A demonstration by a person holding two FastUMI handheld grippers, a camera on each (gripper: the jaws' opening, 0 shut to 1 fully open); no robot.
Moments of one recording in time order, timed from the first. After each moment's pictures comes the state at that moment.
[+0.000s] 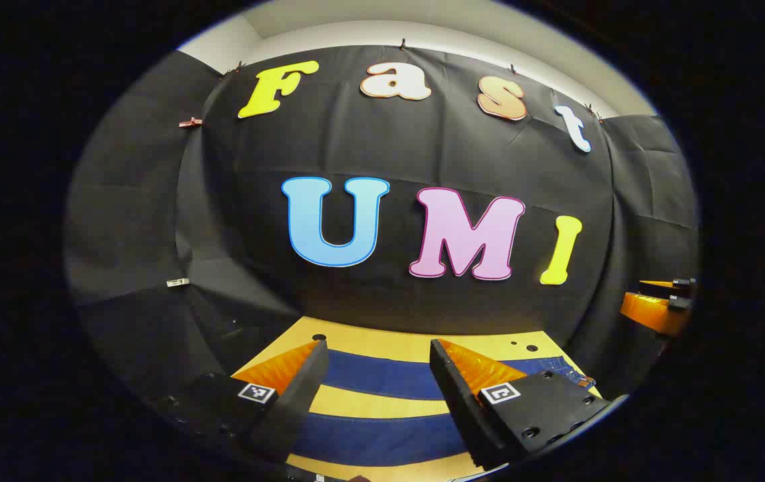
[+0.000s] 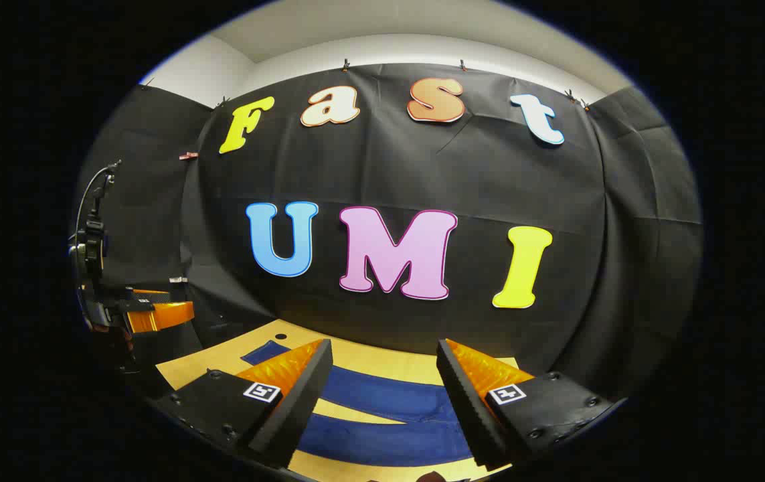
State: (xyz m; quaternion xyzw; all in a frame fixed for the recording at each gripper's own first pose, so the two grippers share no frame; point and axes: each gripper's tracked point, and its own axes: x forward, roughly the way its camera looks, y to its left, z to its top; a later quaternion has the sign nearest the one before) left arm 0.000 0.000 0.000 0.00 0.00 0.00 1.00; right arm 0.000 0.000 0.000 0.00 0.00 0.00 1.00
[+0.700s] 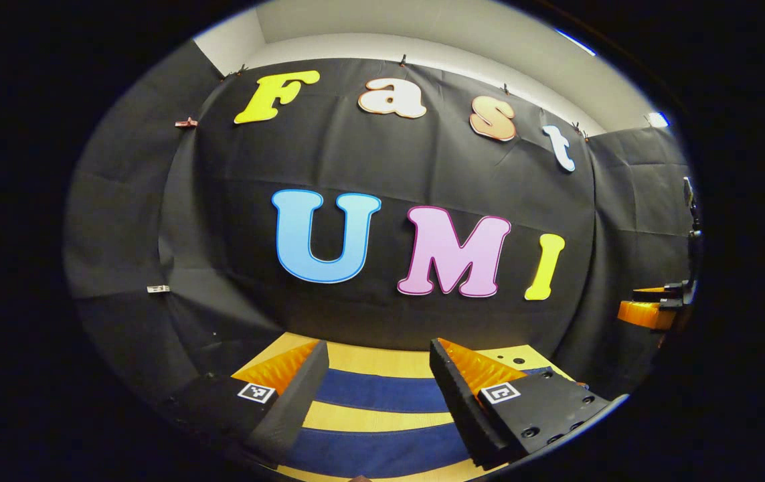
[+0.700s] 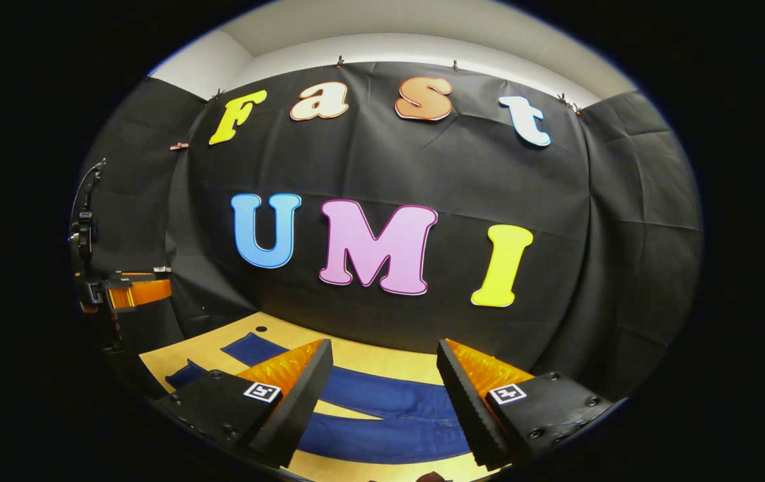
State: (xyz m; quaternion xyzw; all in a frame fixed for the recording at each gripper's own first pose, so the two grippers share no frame) left arm 0.000 0.028 0.006 -0.02 -0.06 -0.05 1.00; right arm -0.014 -0.033 -0.009 -0.02 0.00 -0.04 1.00
